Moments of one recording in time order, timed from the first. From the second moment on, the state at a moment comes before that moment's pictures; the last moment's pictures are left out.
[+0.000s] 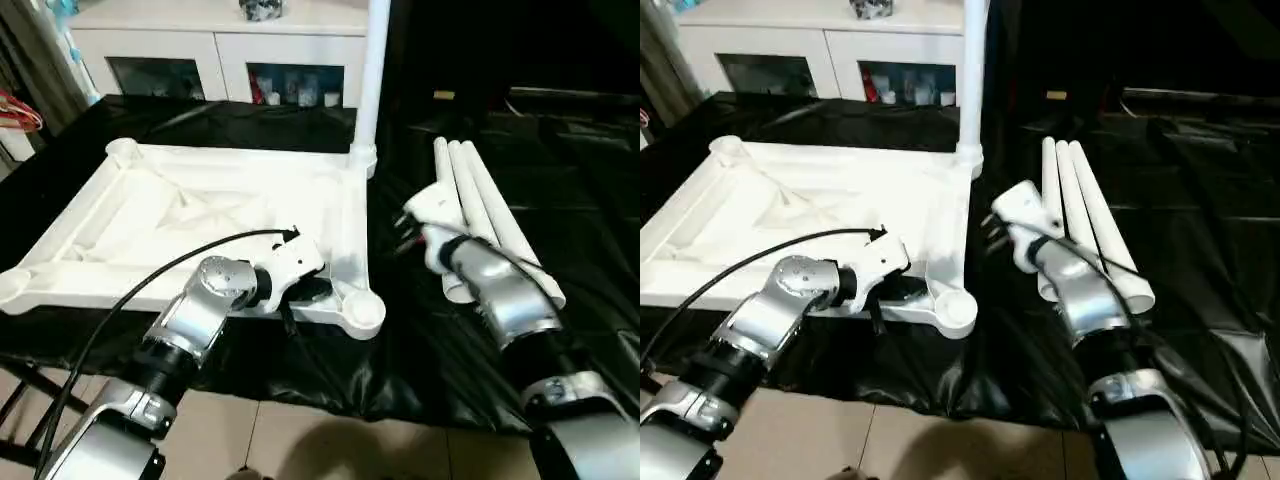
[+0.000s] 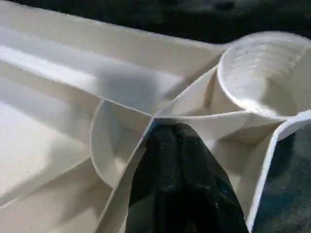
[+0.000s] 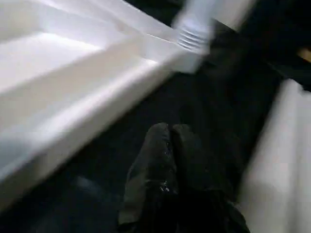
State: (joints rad) left arm -0.57 0.30 -0.33 0.44 0.08 0.24 -0.91; right arm -0.62 -0.28 0.08 0.54 -0.04 0.31 0.36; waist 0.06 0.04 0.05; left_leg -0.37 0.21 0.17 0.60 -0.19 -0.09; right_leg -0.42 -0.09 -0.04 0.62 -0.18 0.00
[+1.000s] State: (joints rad) left arm -0.54 0.31 -0.21 0.19 -0.09 0.32 -0.92; right arm -0.72 -0.28 -0.13 0.58 0.07 0.74 0.14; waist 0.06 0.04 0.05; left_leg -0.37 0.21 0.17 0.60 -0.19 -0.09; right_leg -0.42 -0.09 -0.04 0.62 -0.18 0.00
